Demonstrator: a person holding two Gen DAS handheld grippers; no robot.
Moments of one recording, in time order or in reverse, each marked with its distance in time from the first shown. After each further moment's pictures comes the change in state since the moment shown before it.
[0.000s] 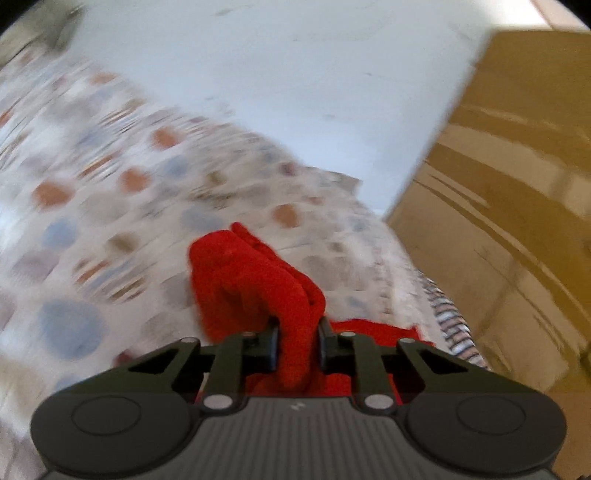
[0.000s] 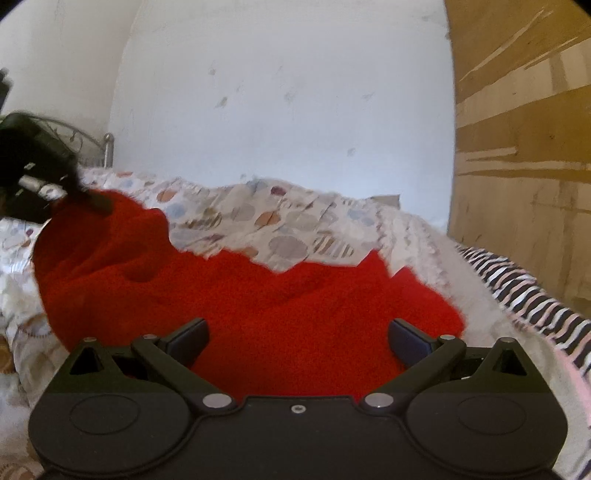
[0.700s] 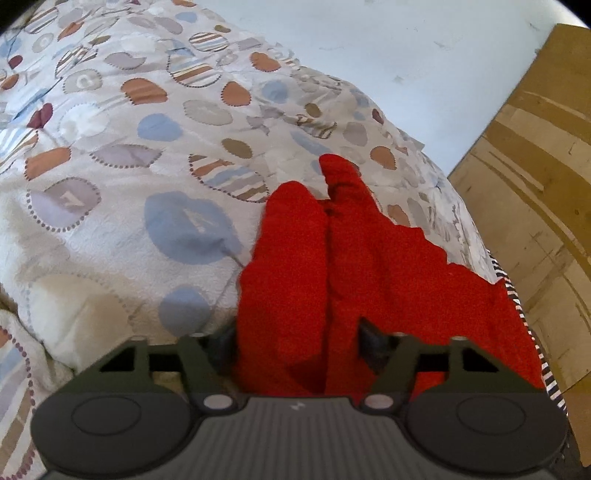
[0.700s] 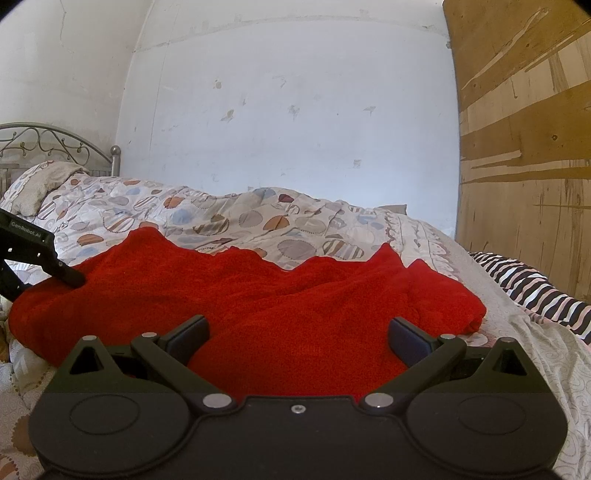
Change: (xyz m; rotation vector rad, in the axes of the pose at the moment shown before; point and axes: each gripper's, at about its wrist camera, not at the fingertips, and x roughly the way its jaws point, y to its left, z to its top) left arm 0.002 0.125 -0.063 -0.165 0.147 0.107; right arm 0.019 0.013 -0.034 0.011 -0.031 0.044
